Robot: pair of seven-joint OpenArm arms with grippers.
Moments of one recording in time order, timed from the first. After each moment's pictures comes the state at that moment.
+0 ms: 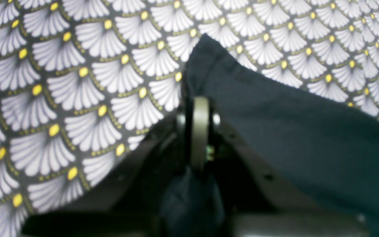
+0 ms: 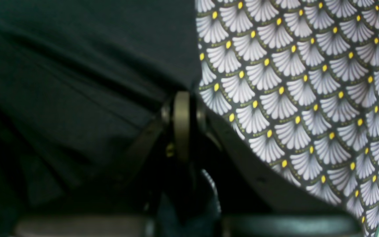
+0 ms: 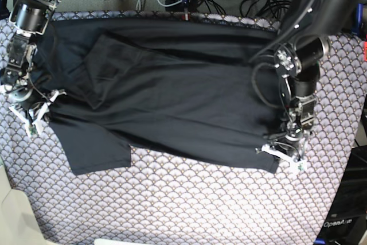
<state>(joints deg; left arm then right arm) -36.3 -7.9 -30.1 21.8 9.2 -15.0 4.6 7.5 17.8 26.7 68.2 -10.0 40.1 -24.1</state>
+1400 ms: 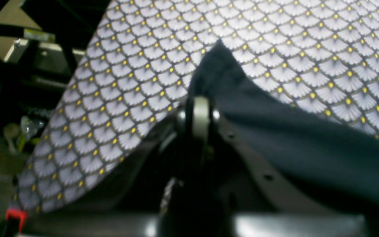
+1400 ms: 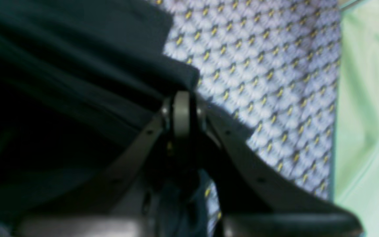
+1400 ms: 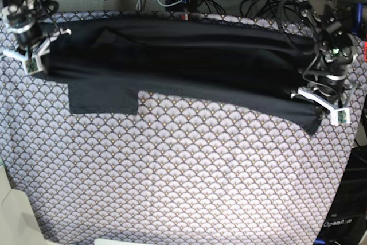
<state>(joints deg) 3.8 -0.6 -34.9 101.7 0.0 -26.2 35.8 -25.7 5.3 36.7 105.8 -10.0 40.4 -18.2</state>
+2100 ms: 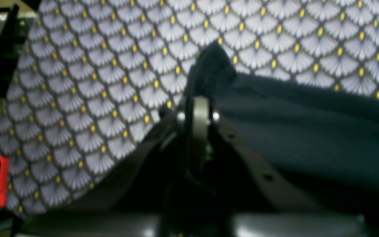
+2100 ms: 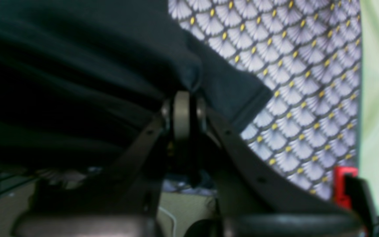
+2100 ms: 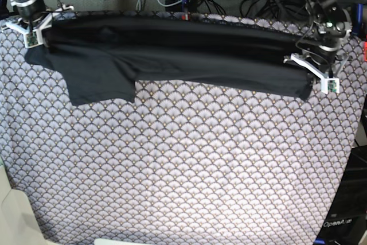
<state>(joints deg) 13.4 0.8 -36.0 101.5 0.3 -28.7 35.2 -33.3 1.1 40.3 105.6 -10.0 40.3 -13.8</state>
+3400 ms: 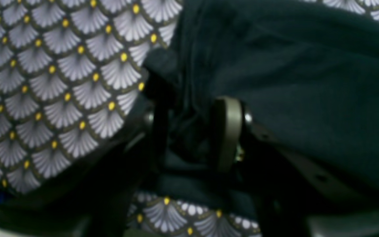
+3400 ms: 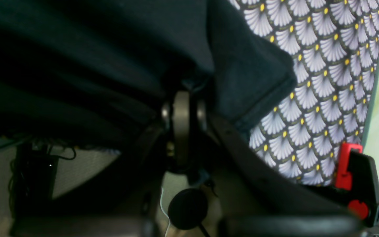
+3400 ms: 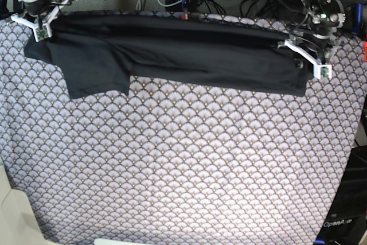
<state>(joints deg) 16.6 1.4 -35.9 97.2 0.2 -28.9 34.8 -33.0 -1.0 40.3 103.4 -21.6 40.3 -13.6</state>
